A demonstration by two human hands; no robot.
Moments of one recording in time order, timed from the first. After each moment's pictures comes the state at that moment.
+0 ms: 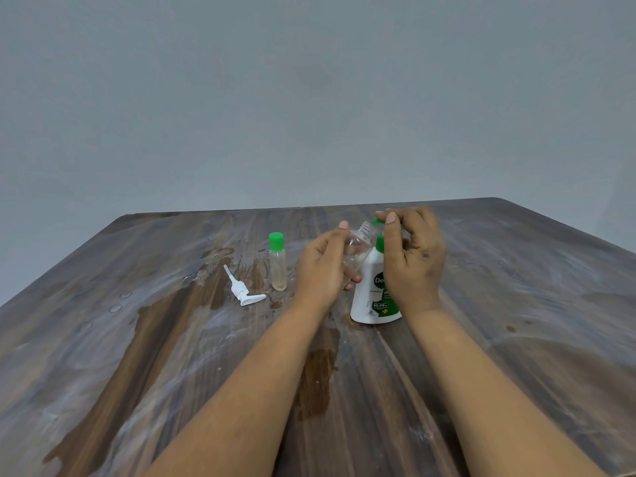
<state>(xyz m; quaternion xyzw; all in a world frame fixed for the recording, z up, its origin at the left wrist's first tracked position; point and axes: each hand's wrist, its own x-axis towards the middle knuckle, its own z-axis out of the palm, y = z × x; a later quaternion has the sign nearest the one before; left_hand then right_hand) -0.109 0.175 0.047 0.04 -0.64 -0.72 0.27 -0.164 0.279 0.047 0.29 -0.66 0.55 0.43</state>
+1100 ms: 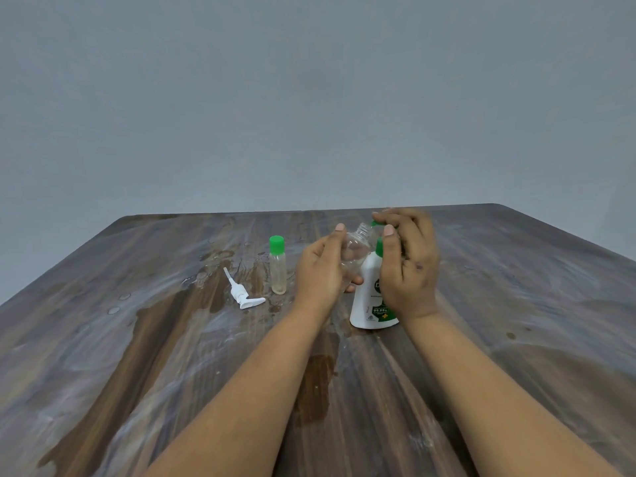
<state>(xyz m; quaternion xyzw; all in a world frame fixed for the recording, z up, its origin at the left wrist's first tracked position) -0.110 0.176 0.050 0.06 -0.62 -0.74 0.26 -0.172 0.277 0.040 0.35 -0.63 0.52 0.46</state>
